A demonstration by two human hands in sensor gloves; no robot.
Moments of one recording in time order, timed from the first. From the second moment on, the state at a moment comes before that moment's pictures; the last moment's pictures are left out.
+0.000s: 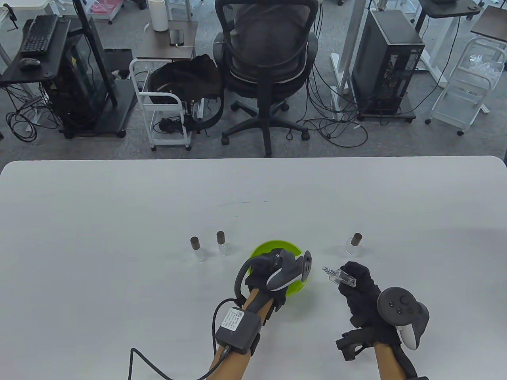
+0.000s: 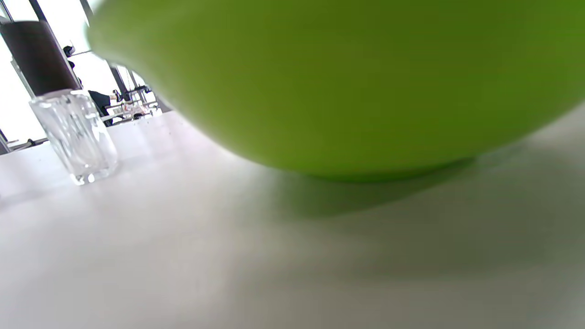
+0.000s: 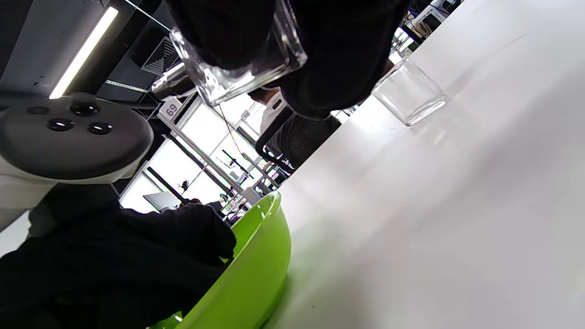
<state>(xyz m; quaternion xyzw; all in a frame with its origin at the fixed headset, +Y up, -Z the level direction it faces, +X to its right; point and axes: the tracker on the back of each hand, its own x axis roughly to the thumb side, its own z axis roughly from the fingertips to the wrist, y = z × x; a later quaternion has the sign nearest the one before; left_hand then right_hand) 0.024 -0.729 -0.362 -0.02 -0.10 -0.10 0.99 0.240 -0.728 -0.277 0.03 -0.09 0.90 0.42</state>
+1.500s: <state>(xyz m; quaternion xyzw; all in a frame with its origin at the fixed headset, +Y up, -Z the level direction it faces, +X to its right) -0.016 -0.701 -0.300 0.07 -0.29 0.36 0.89 0.201 -0.727 -0.270 0.13 -0.03 0.91 0.38</state>
